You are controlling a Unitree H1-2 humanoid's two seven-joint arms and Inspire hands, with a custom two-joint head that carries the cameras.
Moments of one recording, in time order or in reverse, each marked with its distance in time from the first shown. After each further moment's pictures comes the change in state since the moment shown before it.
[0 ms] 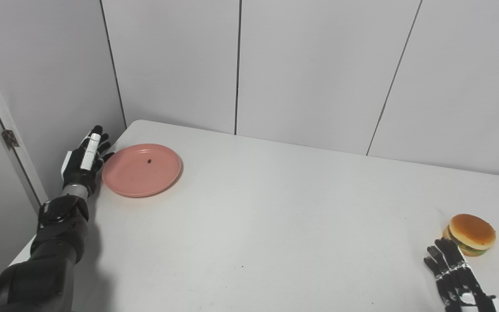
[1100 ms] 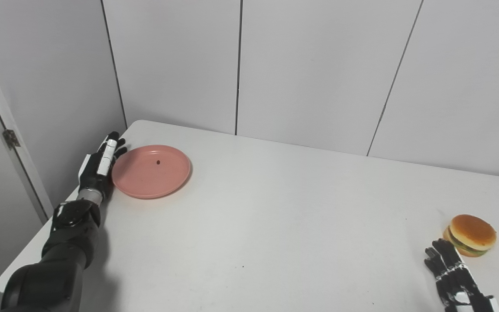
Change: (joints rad) left arm -0.005 -0.051 -0.059 -0.015 0.024 -0.035 -0.041; right arm 0.004 0.000 0.000 -0.004 -0.048 0.001 -0.021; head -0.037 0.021
